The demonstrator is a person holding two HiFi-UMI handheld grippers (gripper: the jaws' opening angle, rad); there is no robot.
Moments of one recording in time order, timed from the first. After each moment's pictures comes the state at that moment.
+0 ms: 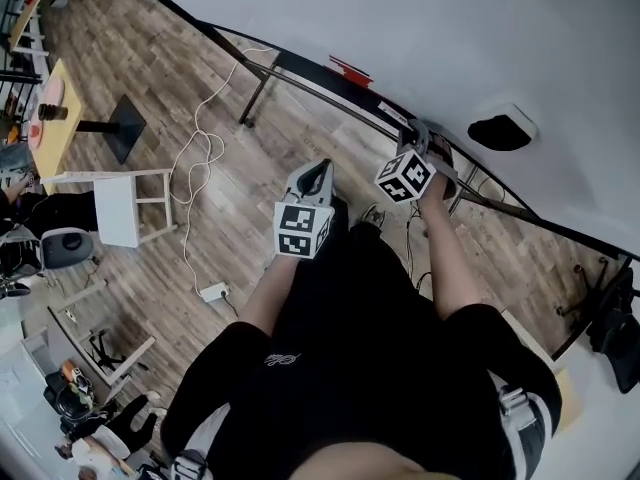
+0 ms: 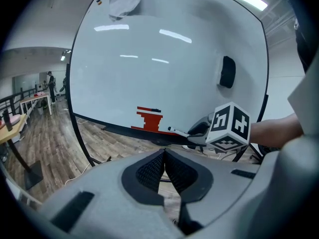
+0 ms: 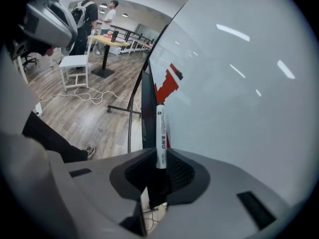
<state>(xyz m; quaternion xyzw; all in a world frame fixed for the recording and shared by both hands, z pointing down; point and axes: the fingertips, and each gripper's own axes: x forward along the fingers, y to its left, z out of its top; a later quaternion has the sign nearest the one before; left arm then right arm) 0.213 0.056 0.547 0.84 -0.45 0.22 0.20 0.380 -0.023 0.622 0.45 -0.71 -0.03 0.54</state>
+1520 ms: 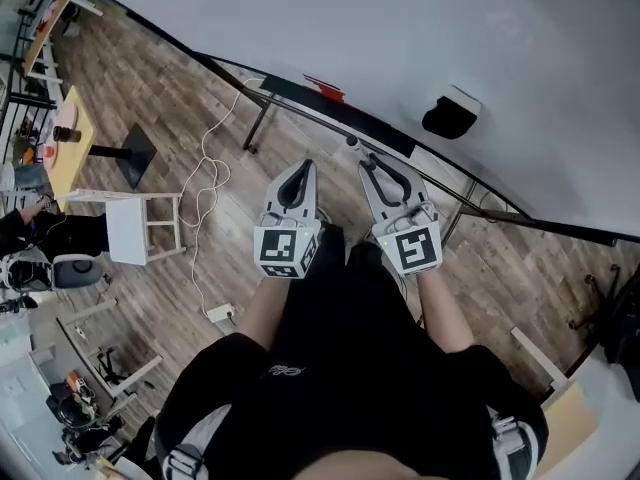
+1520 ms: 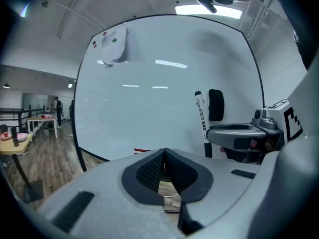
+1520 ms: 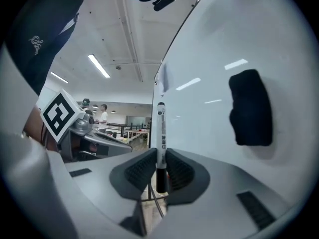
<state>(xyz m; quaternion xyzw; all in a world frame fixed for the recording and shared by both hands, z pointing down) 0.254 0.049 0.440 0.85 -0.50 0.11 0.08 0.348 0.058 0.414 0.45 -0.89 -0.04 0.05</state>
